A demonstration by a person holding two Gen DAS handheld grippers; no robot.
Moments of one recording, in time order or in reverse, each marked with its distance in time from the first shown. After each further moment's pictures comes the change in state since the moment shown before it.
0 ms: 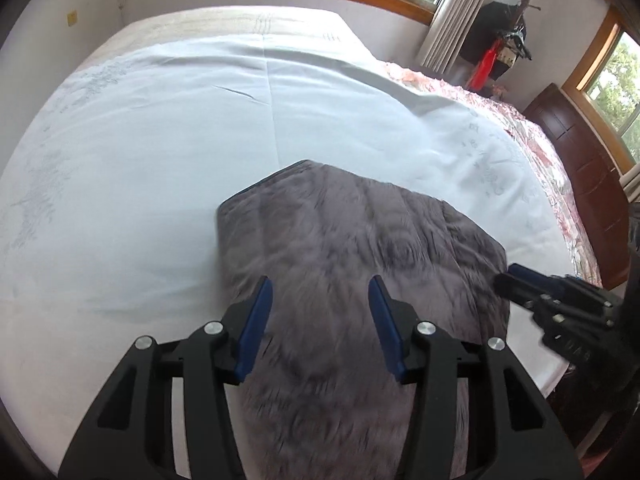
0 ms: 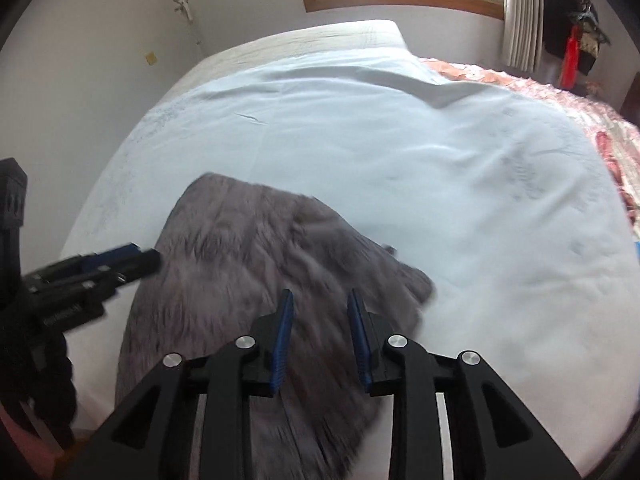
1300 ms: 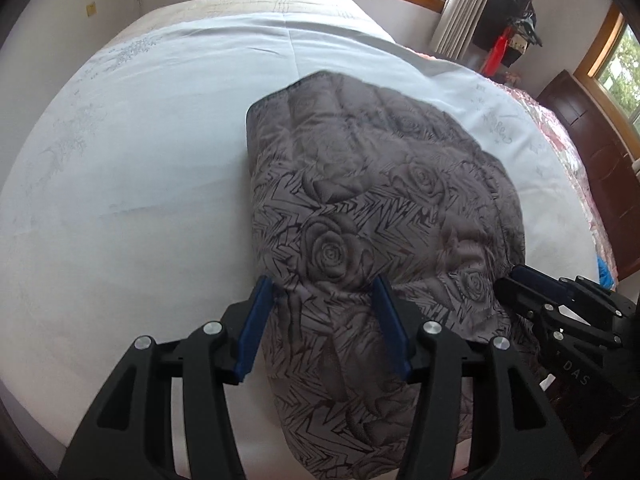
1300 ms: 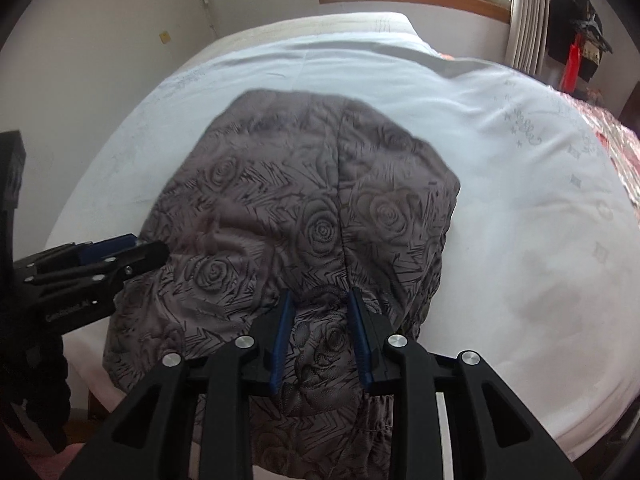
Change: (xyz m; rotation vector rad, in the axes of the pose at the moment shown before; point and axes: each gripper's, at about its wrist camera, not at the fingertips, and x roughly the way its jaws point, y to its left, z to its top) left arm -0.024 0.013 -0.105 -0.011 0.022 0.072; right arm -0.028 0.030 -0.106 -0.053 0.015 -0.028
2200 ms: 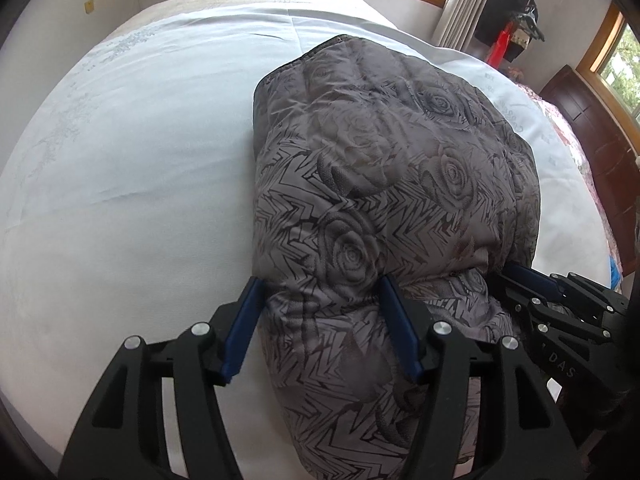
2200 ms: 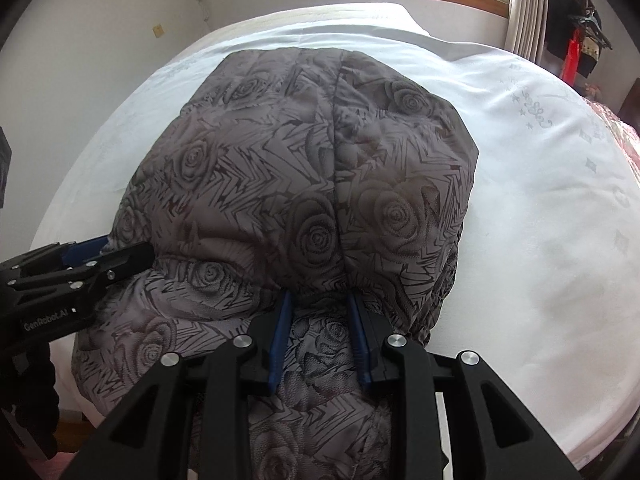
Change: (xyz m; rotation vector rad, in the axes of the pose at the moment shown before) left arm 0.019 0.012 -0.011 0.009 0.010 0.009; right arm 0.037 -0.003 -0.013 0.003 0.002 -0.021
